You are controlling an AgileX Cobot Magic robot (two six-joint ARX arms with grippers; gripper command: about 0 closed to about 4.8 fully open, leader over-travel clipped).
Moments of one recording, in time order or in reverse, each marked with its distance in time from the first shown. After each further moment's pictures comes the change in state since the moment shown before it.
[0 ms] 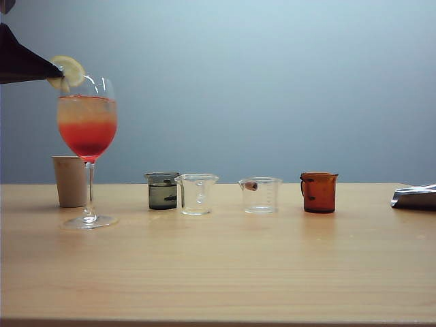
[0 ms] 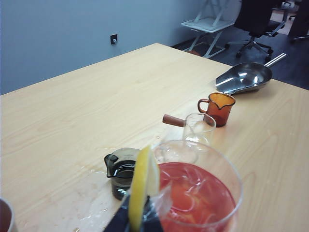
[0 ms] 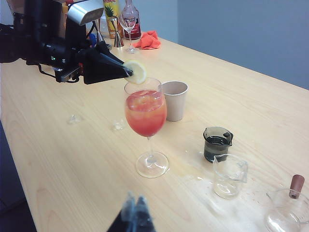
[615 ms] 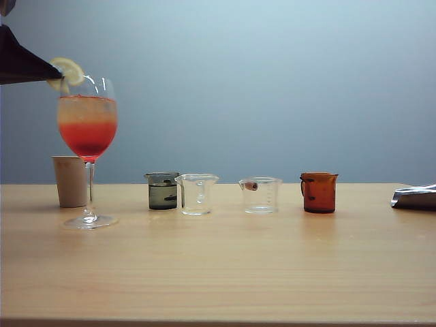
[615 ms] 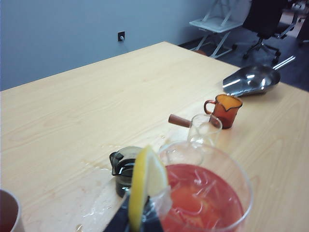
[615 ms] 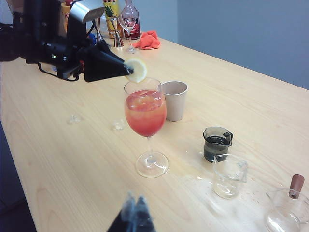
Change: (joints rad) left arm 0.000 0.000 0.011 0.000 -0.023 -0.045; right arm 0.000 0.000 0.000 0.000 0.000 0.000
